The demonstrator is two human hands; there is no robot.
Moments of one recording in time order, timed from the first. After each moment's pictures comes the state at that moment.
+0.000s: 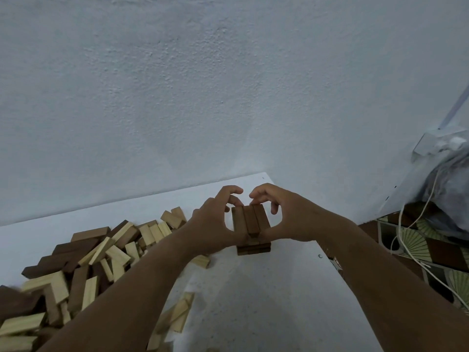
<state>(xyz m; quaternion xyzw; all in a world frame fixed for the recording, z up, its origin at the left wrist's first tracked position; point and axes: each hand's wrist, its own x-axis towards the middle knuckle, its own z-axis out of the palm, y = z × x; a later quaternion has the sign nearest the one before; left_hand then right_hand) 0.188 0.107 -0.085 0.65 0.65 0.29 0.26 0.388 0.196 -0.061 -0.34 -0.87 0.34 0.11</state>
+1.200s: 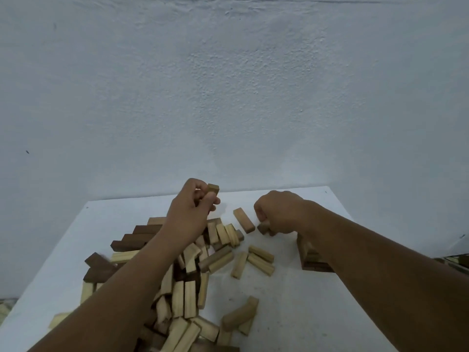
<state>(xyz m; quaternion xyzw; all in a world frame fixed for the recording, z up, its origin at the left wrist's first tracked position) 0.074 0.033 -0.064 0.41 0.73 0.52 0.18 0.224 0.178 -0.046 -0.29 -0.95 0.03 -0.15</state>
